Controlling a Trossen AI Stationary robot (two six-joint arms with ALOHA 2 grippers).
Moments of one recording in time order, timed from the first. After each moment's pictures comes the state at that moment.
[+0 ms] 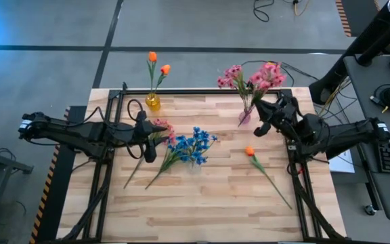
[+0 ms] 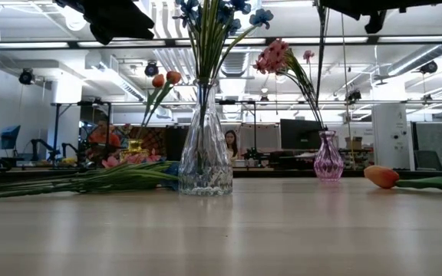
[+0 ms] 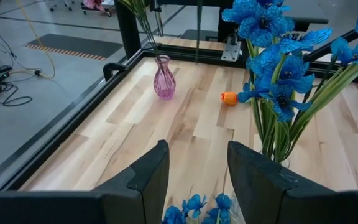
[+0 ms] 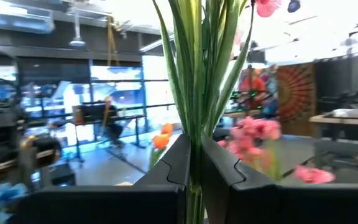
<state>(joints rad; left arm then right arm) -0.16 0.91 0.77 -0.25 -0.44 -0.17 0.02 0.72 0.45 0.67 0.66 -0.19</state>
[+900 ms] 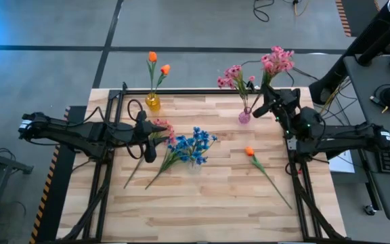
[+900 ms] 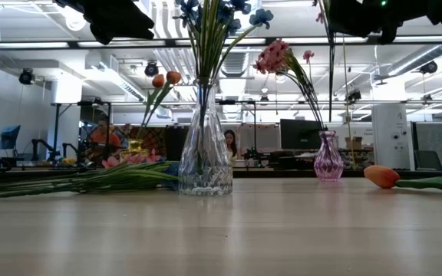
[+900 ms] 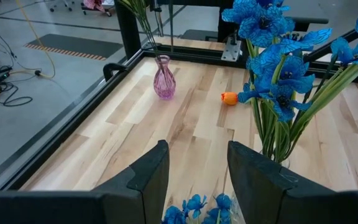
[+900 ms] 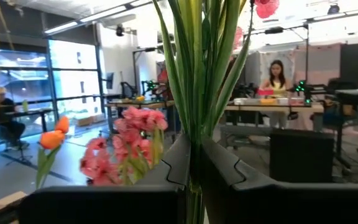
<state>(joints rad) -0.16 0.91 0.77 -0.25 -0.44 -0.17 -0.18 0.75 0.45 0.67 0.83 -0.23</state>
